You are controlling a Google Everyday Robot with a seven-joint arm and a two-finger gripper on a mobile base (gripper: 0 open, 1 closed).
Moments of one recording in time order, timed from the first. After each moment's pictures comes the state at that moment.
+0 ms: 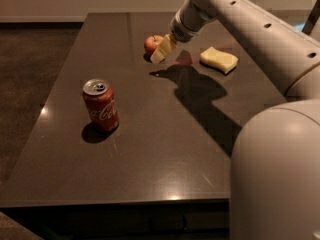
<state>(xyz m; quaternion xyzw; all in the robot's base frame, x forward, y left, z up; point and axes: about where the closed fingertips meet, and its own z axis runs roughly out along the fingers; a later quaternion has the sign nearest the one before) 0.785 -0.049 0.881 -0.42 0.85 0.04 0.33</state>
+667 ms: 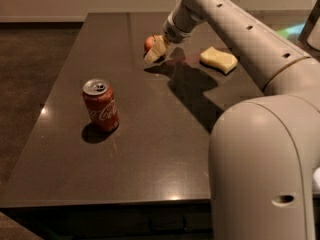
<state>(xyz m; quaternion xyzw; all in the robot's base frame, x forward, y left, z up) 0.805 -0.028 0.864 -0.42 0.85 0.06 0.31</state>
